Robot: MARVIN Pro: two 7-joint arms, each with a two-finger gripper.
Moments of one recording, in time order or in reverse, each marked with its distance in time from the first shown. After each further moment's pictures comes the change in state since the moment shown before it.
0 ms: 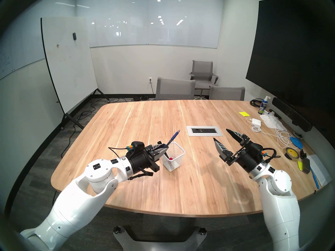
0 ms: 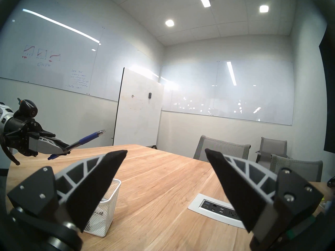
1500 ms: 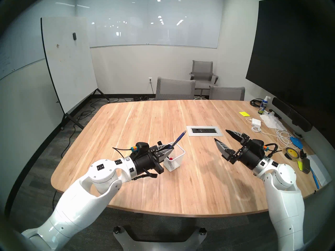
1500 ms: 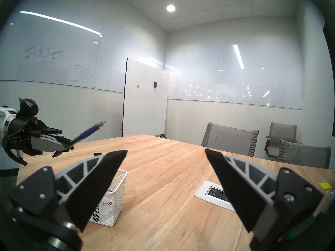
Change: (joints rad) left arm -0.015 -0.019 0.029 0.009 0.025 -0.028 -0.037; right arm 0.031 0.051 0.011 0.021 0.015 0.130 0.084
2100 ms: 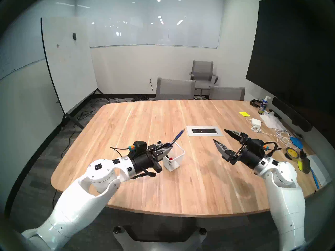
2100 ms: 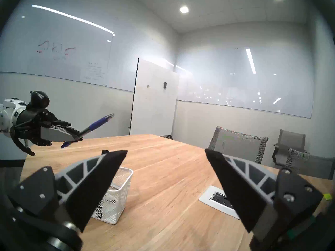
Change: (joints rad) left arm 0.011 -0.001 -0.014 -0.004 -0.015 -0.021 -0.016; right arm 0.023 0.013 -0.006 0.017 -0.007 -0.025 0.045
